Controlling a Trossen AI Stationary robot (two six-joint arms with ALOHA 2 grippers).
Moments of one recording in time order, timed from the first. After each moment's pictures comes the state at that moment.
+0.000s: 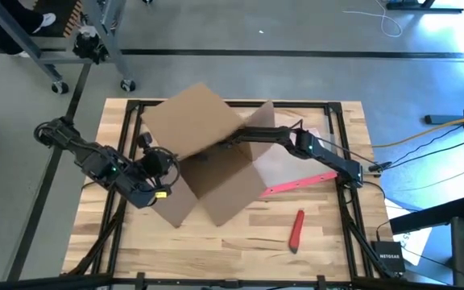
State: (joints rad) left arm -0.59 1.29 1.48 -1.30 -0.96 -0.56; right arm -0.19 2.53 2.26 -0.75 0.32 0.11
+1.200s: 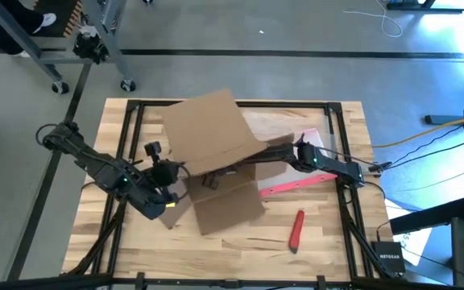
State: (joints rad) left arm -0.54 1.40 1.48 -1.29 -0.96 -0.55; right arm 0.05 2.46 2.26 -1.14 0.23 0.41
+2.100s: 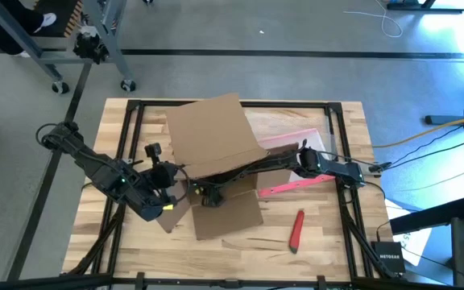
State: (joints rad) left arm -0.55 1.40 1.48 -1.27 -0.94 -0.51; right arm 0.13 2.44 2.25 -0.99 0.05 0.16
